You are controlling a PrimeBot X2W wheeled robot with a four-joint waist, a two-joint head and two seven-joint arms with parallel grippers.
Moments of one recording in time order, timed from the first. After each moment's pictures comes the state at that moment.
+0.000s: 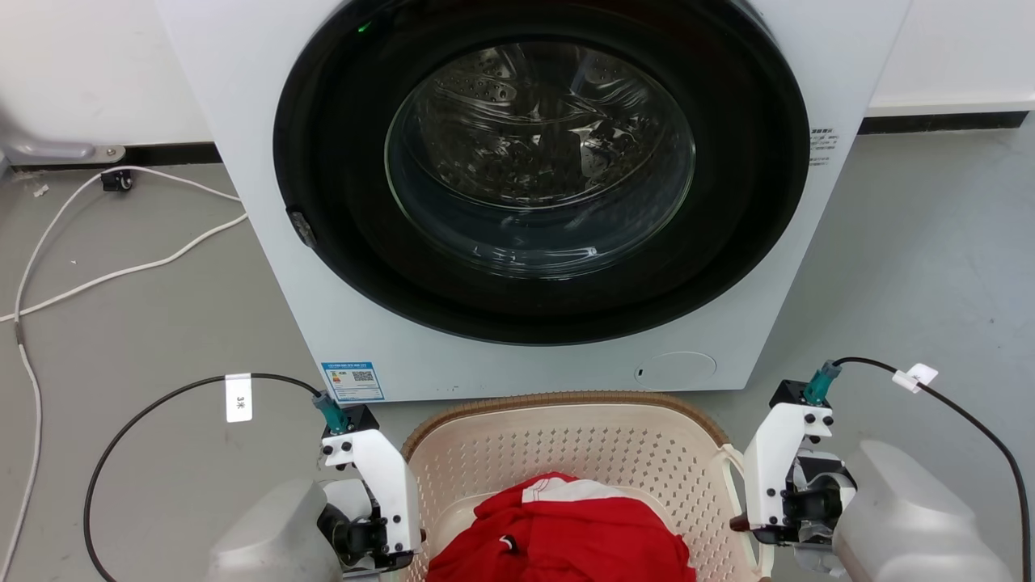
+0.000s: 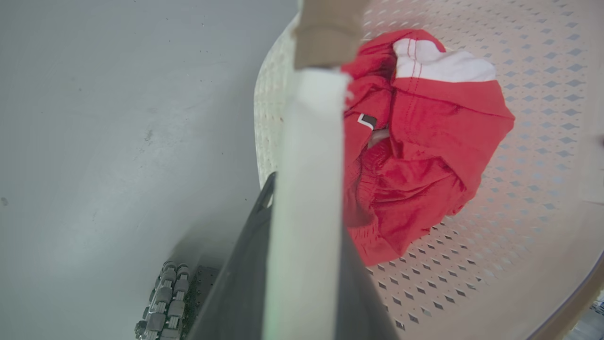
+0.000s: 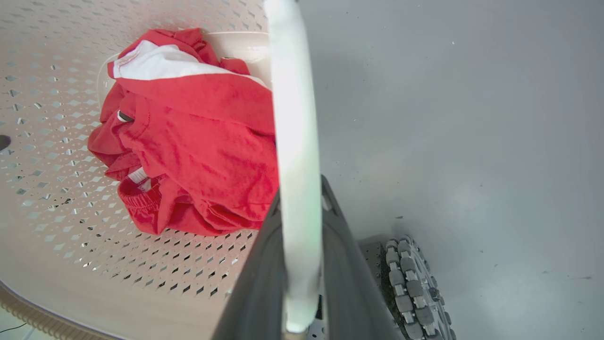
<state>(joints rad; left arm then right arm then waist) -0.66 0.18 -0.84 1.16 -1.17 -0.12 0.56 -0.70 -0.12 0.43 1.28 0.72 0.13 0.69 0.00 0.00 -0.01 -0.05</state>
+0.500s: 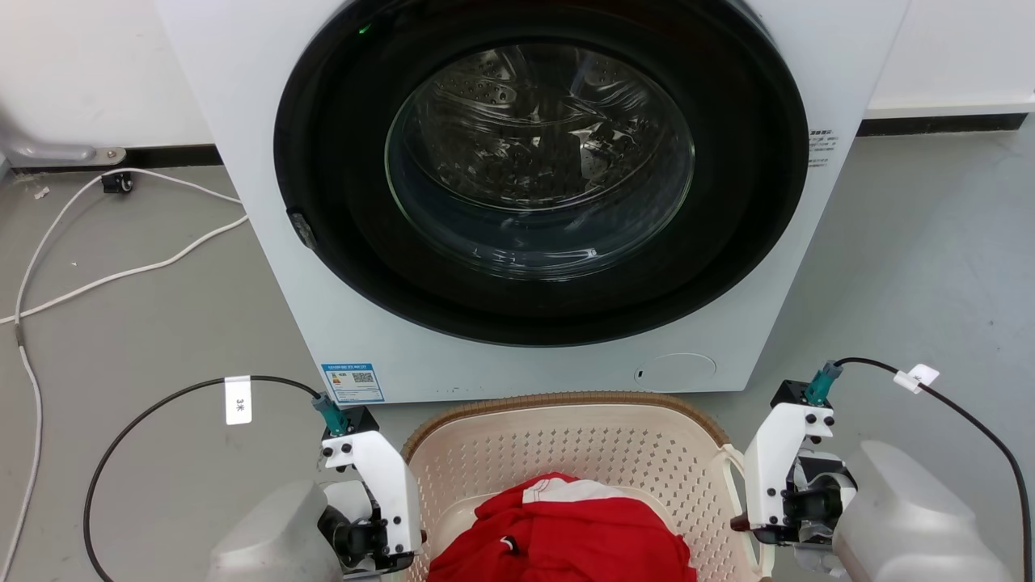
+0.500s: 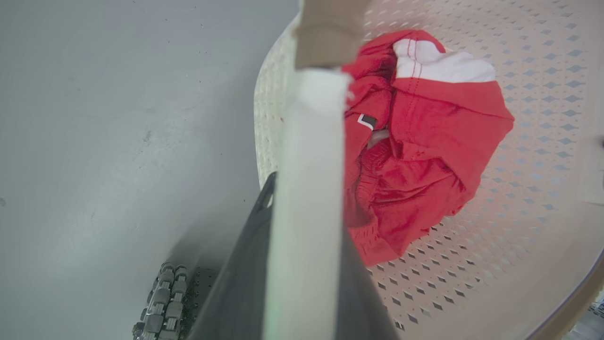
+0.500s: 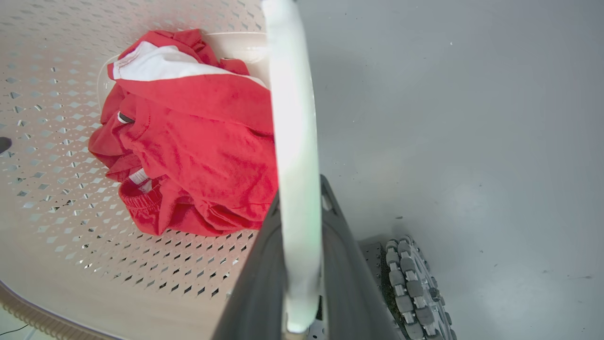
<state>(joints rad) -0.66 0.18 -0.86 1.17 -1.20 -0.12 0.55 -0.69 -0.11 0.39 1.29 0.68 0.13 0.69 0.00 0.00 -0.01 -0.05</state>
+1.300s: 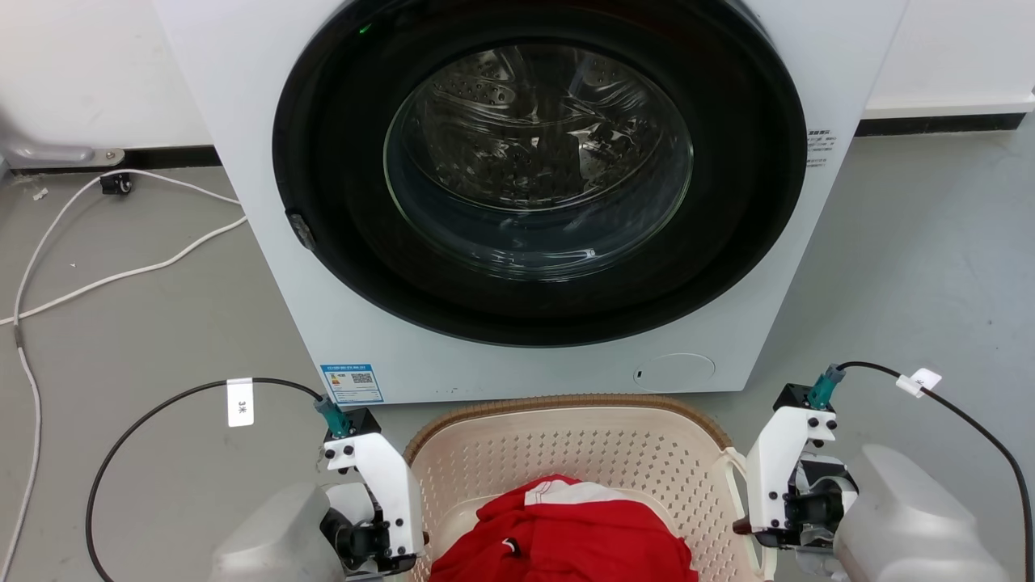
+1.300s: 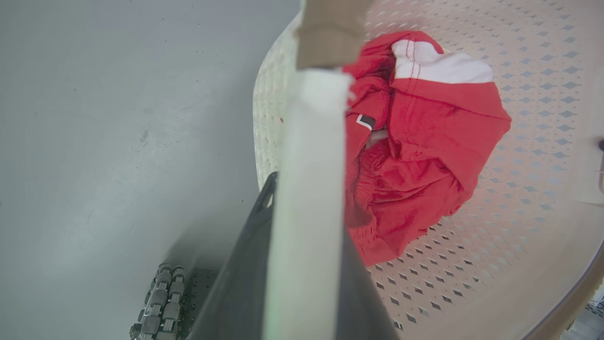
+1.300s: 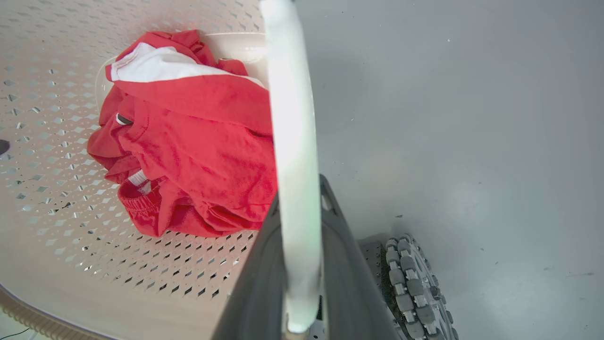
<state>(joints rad) -0.66 0.17 -0.89 1.17 -1.23 -0.12 0.54 -0.68 -0.11 0.33 1.29 0.62 0.13 0.69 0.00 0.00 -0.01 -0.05</state>
